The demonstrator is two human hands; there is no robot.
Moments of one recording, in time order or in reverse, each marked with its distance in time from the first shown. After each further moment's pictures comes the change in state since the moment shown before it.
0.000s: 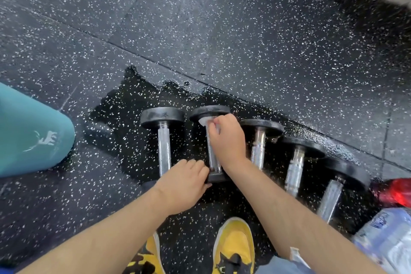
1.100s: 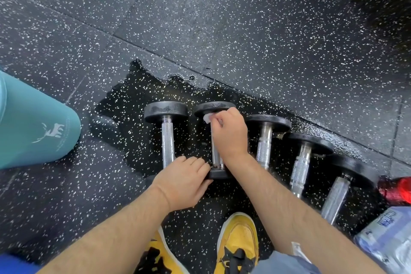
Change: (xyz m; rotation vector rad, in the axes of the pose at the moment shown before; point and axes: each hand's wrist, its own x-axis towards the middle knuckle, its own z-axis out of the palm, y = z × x) left_hand -0.015 -0.002 -0.005 -0.049 0.061 -0.034; right_hand -0.001 0.001 0.016 0.018 0.132 -0.095
